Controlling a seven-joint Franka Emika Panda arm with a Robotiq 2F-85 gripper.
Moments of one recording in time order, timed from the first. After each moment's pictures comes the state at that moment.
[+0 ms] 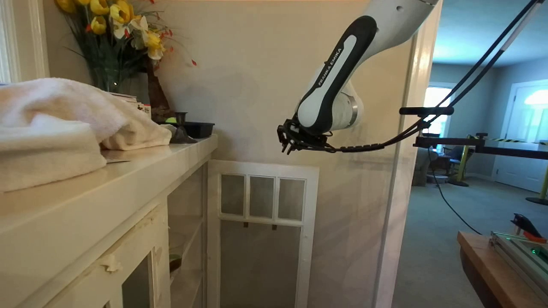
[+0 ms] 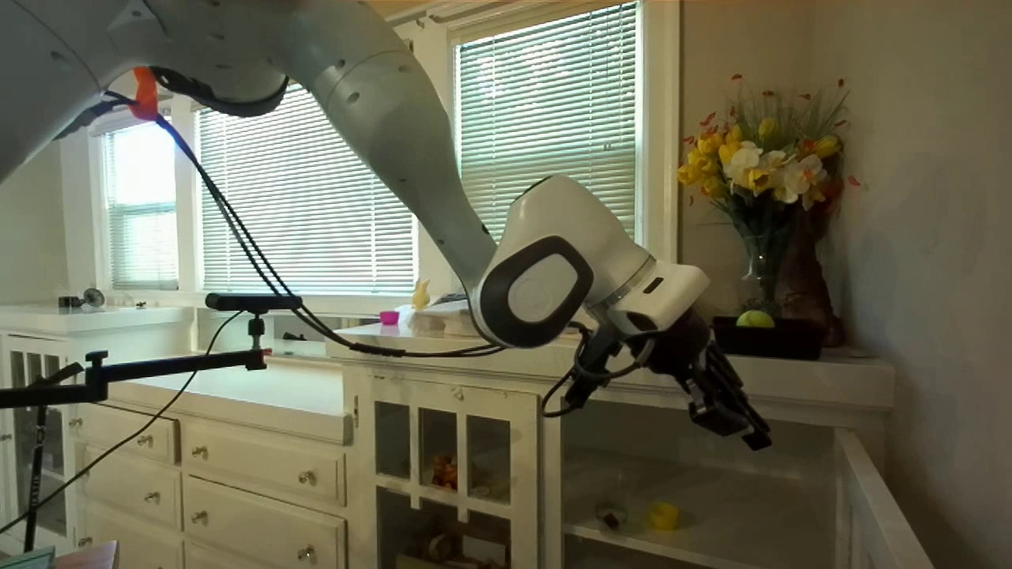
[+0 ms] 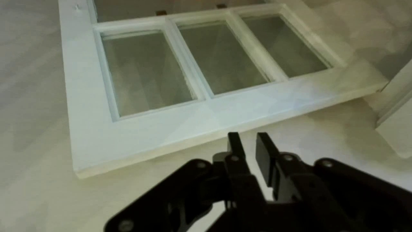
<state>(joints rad) 0.30 0.57 -0.63 -2.10 0.34 3.28 0.77</state>
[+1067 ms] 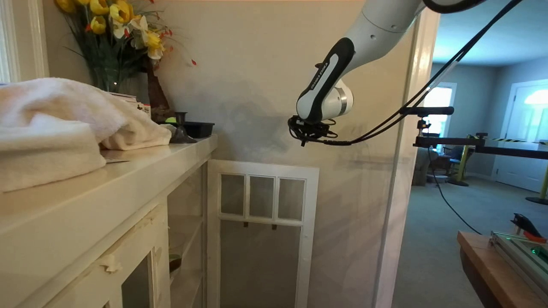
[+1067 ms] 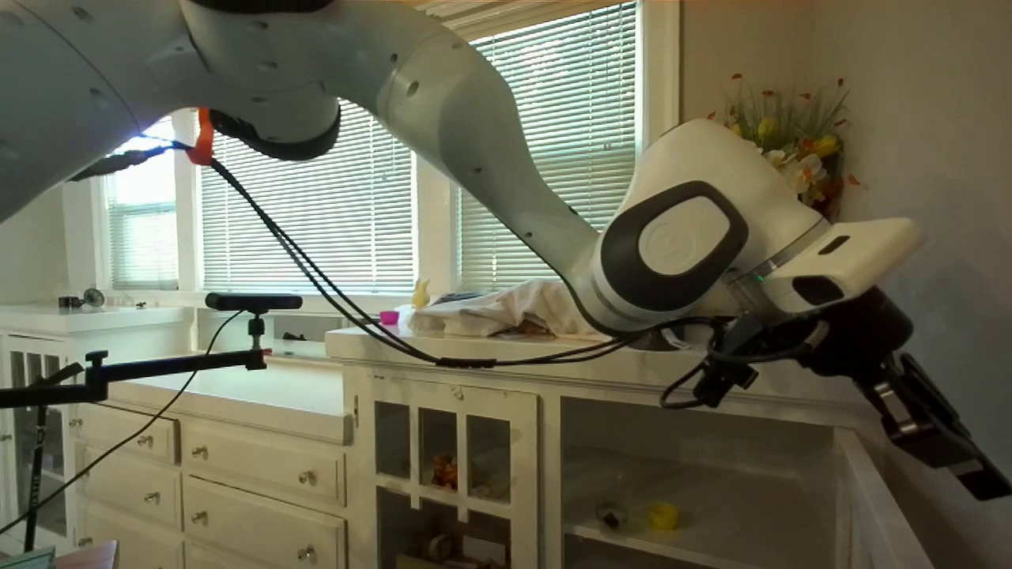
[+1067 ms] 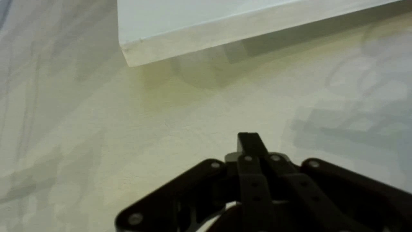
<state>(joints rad) 0.16 0.76 -0.78 -1.78 0.34 2.93 0.80</state>
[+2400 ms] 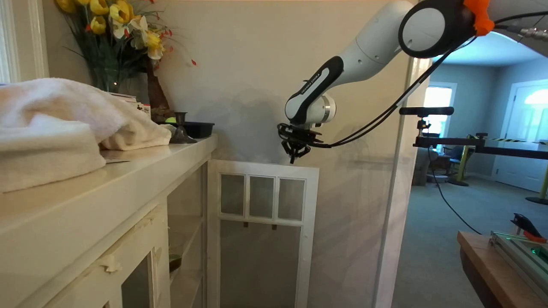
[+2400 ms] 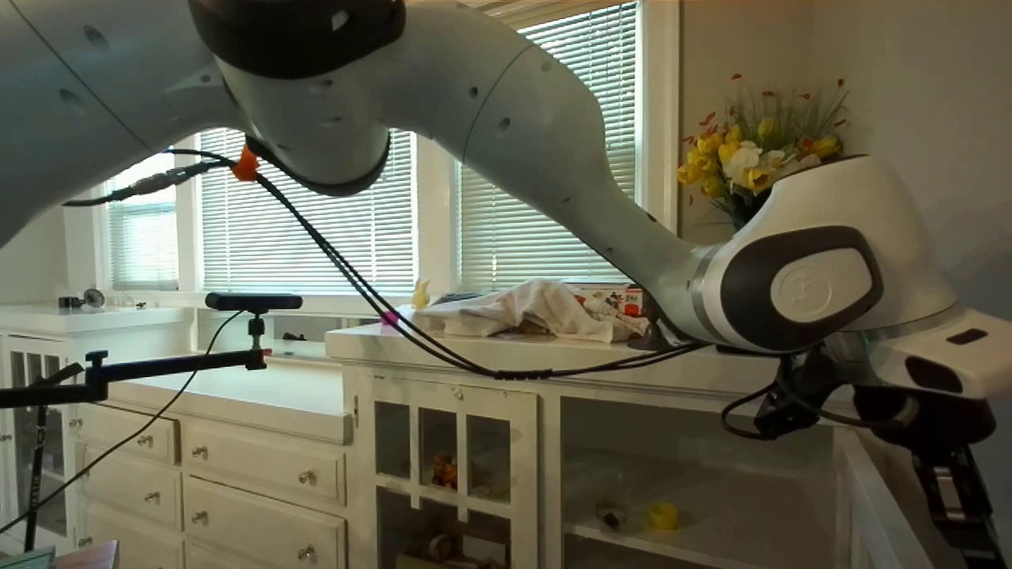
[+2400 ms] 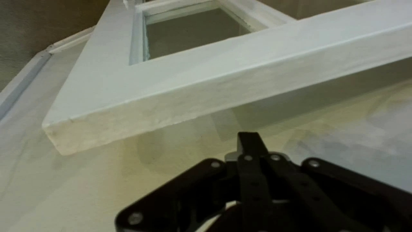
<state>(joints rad) -0.24 0.92 -0.40 -1.33 0.30 2.57 0.80</state>
